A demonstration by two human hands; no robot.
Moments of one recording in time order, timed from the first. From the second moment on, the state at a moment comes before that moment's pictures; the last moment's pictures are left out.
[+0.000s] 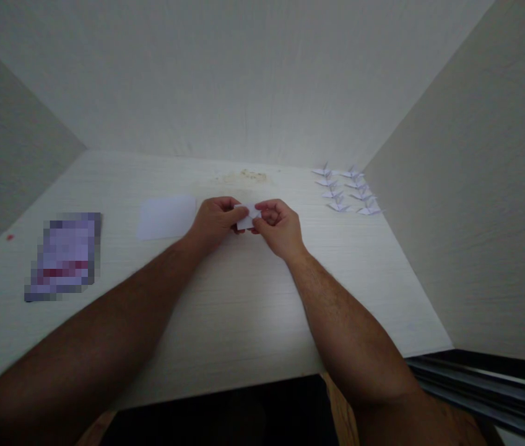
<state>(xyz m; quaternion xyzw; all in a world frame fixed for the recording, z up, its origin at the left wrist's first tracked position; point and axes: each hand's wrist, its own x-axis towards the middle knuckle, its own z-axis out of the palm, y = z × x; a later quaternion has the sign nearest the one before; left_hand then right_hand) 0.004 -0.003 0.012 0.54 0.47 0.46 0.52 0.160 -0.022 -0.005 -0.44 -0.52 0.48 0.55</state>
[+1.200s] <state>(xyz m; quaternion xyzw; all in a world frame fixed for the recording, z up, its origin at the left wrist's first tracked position) 0.001 -0.004 0.012 0.61 0.47 0.44 0.45 0.159 -0.022 -0.004 -0.51 -0.53 0.45 0.50</state>
